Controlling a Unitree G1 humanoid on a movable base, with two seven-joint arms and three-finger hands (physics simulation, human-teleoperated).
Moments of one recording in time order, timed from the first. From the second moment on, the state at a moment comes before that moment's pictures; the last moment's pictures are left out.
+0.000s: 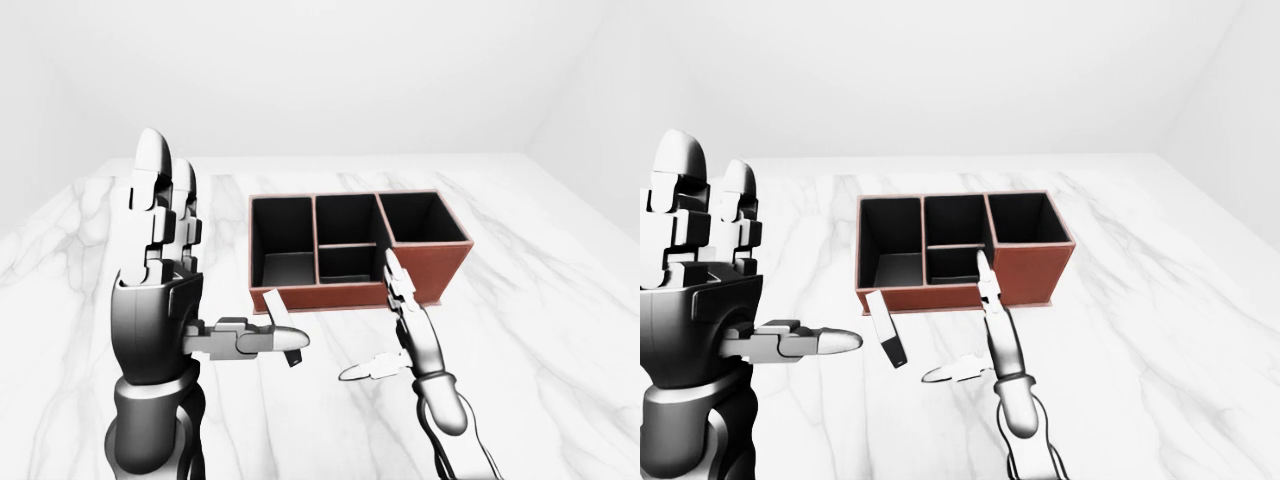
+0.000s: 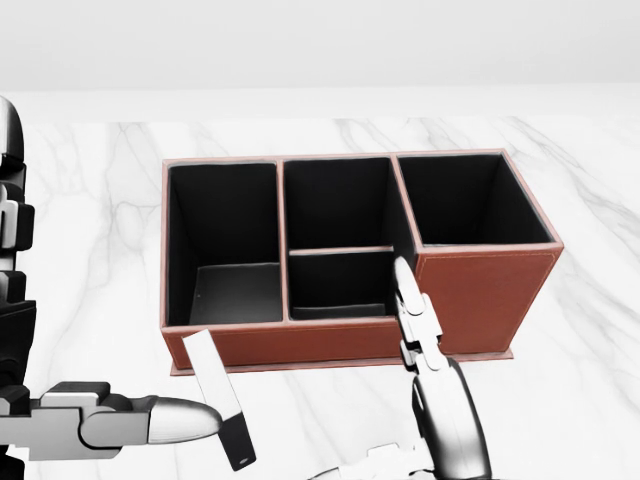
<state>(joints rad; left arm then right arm) 0.07 0.01 0.00 -0.91 0.14 0.09 -0.10 0.23 -0.02 0.22 -0.31 -0.21 -0.09 -0.01</state>
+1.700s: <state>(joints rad) 0.07 0.01 0.00 -0.90 0.14 0.09 -0.10 0.07 0.11 0.46 0.10 -0.43 -0.09 -0.05</state>
